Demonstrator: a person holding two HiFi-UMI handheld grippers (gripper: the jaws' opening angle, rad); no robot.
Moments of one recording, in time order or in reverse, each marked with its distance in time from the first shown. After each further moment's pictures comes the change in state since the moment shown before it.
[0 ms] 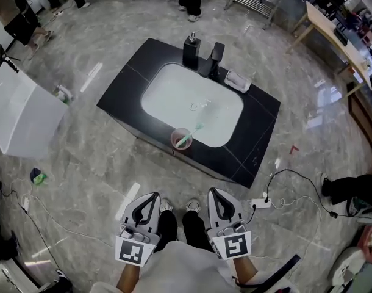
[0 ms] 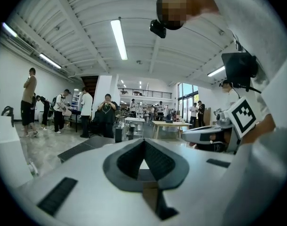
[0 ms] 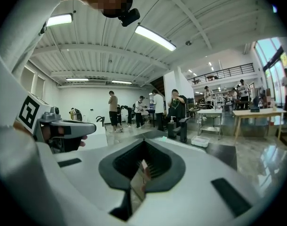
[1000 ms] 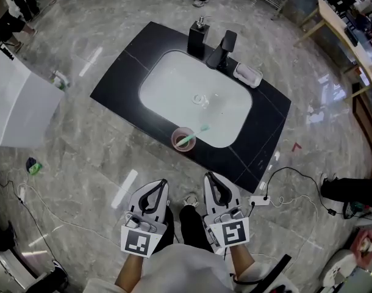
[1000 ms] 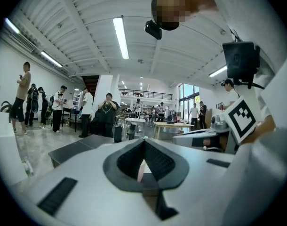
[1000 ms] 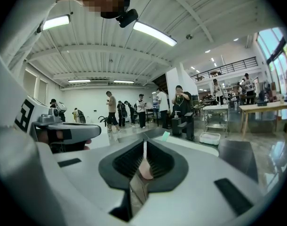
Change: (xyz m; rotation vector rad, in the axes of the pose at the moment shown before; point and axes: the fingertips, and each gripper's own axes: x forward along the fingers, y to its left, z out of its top) left arm 0.059 0.013 -0.029 -0.029 -0.003 0.001; right arm 0.068 -0.017 -0.023 0.022 -0.002 0.059
